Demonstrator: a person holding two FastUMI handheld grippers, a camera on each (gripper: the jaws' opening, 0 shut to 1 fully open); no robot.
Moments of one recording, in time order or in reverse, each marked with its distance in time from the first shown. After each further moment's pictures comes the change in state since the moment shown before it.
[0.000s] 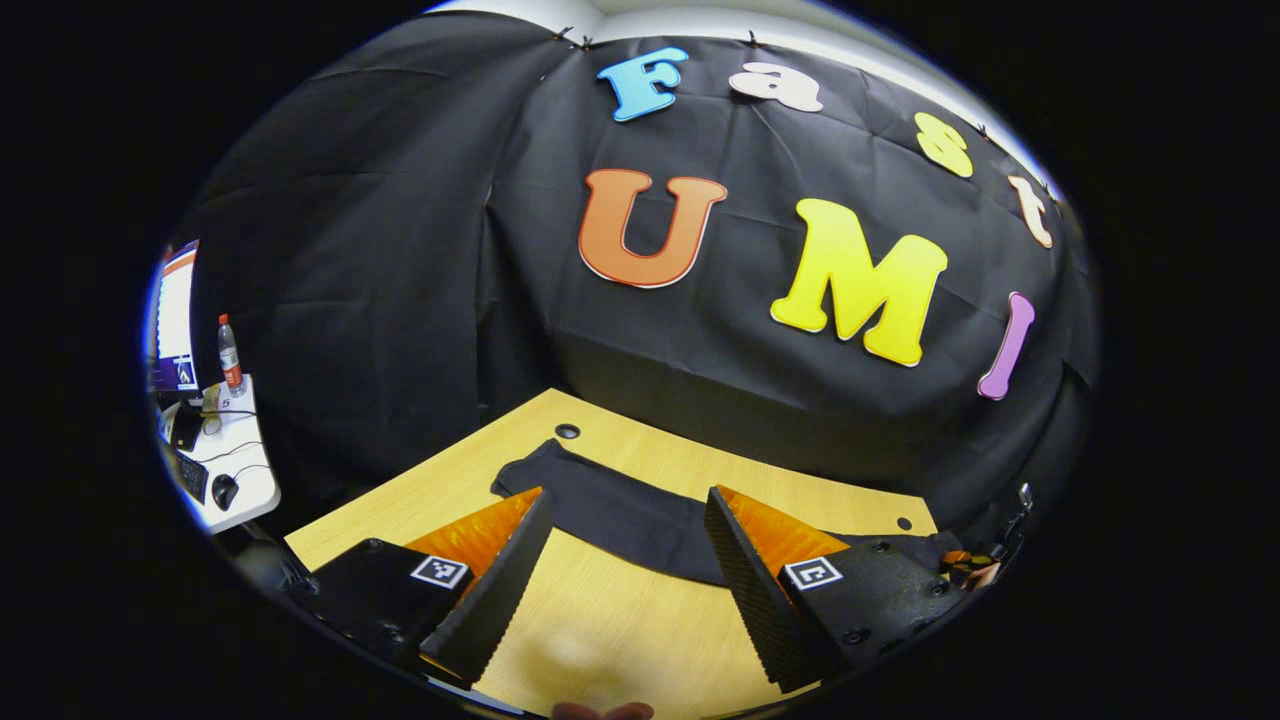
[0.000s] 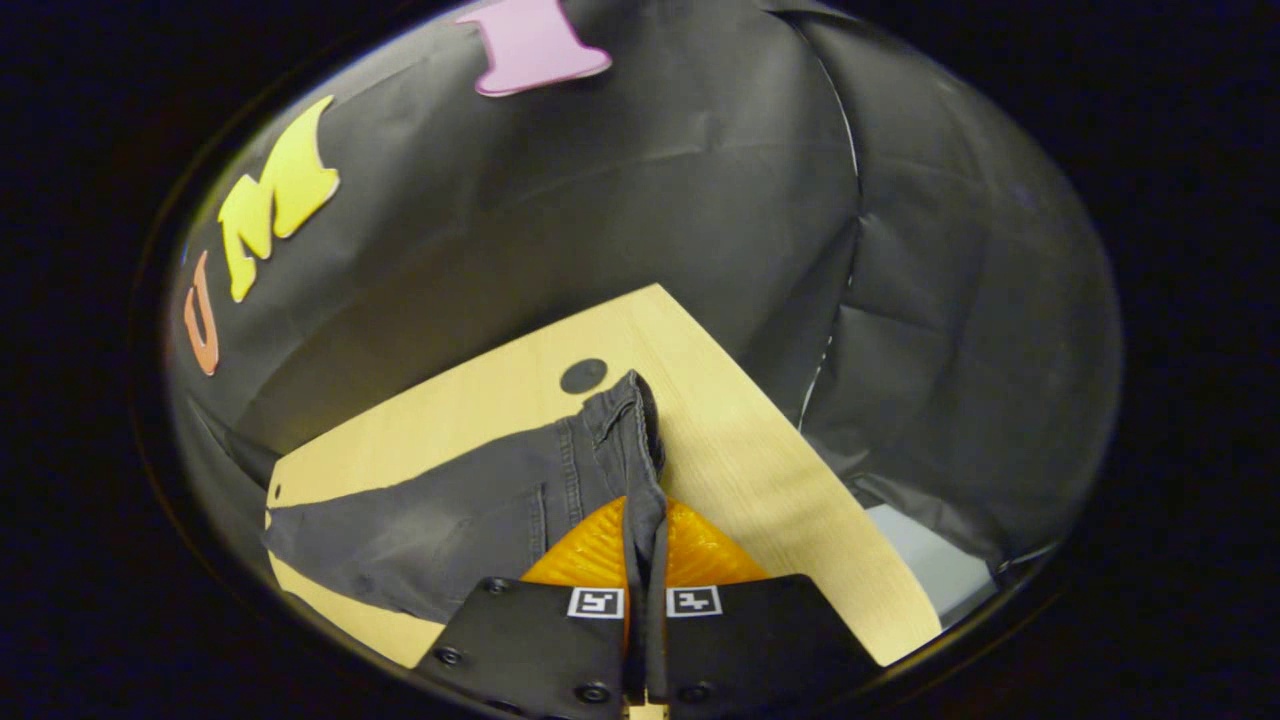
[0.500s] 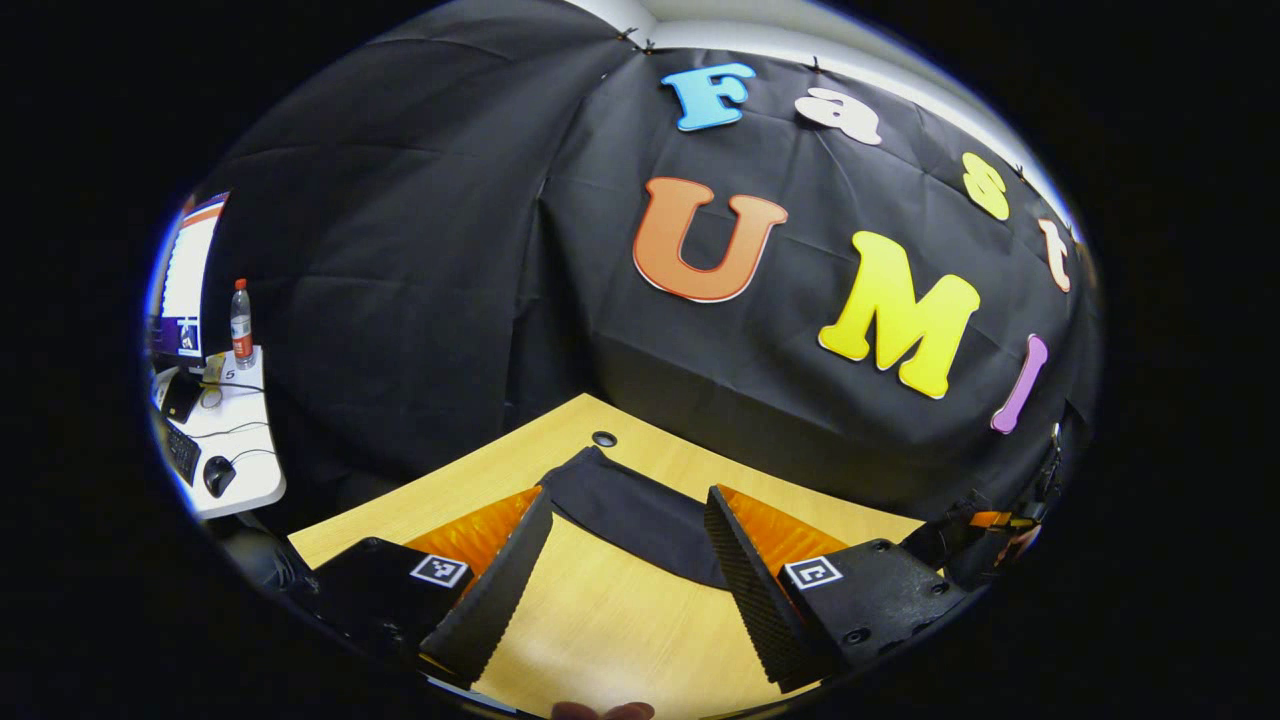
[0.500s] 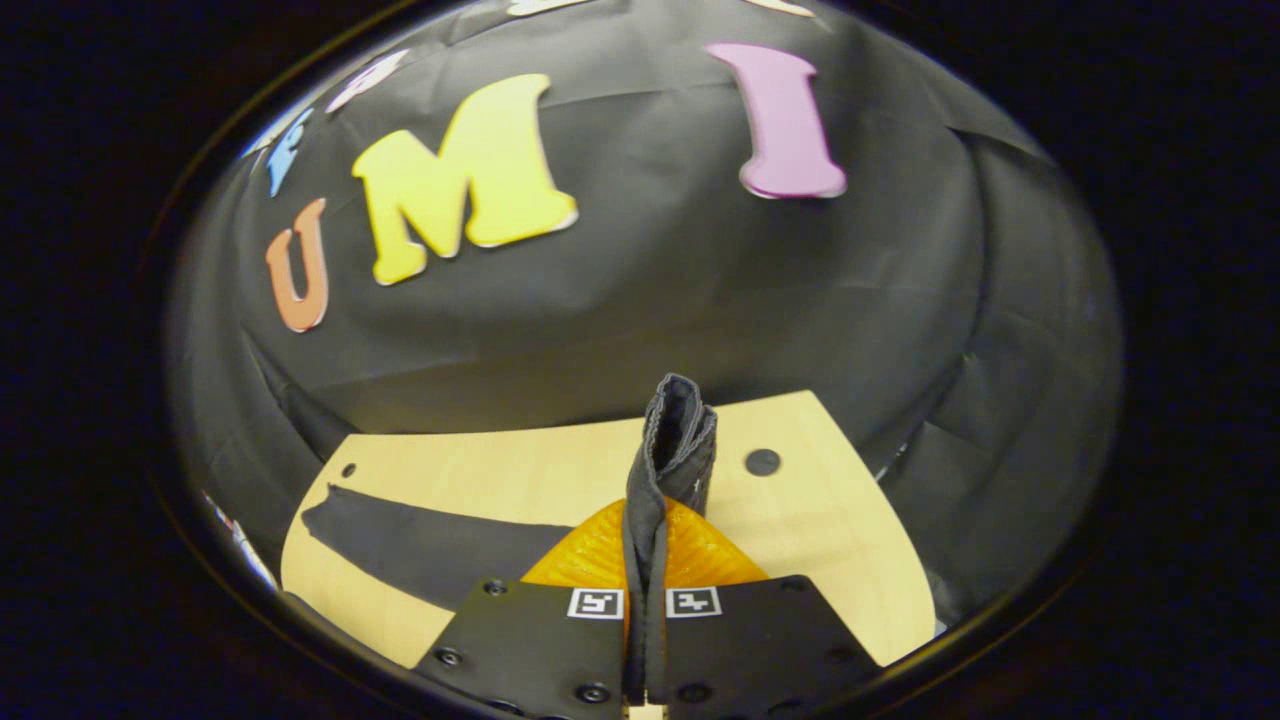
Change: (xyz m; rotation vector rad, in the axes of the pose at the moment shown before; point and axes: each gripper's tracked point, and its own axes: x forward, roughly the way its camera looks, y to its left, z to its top) left arm 0.006 0.085 0.003 -0.107 -0.031 0.020; right arm -0.101 0.204 0.032 -0.261 -0.109 0.193
